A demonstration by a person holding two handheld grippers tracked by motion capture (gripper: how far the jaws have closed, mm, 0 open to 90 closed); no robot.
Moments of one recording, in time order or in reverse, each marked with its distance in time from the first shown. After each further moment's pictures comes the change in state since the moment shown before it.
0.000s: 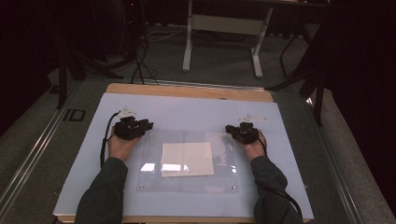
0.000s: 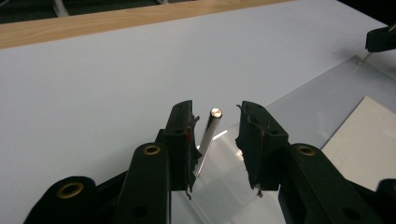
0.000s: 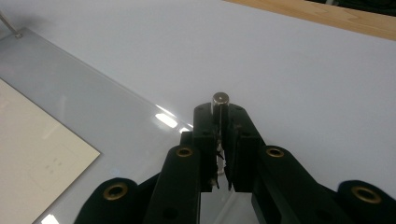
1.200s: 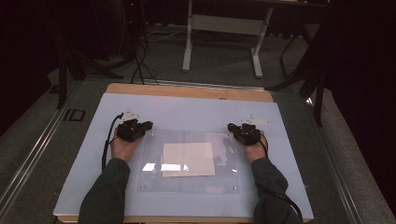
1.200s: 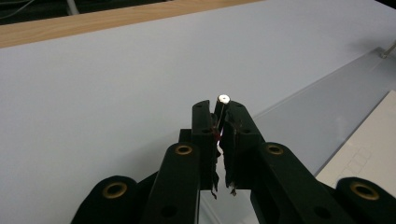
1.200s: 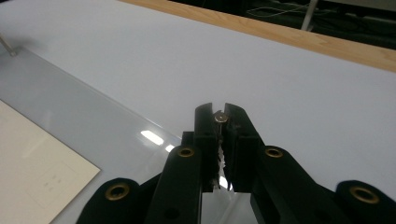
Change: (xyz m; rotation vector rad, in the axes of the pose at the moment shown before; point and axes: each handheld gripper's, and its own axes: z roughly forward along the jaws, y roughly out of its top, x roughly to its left) left arm -0.006 -0.006 0.009 -0.005 0.048 0.017; right arm 0.006 -0.001 -0.011 -0.080 -0.061 -0.006
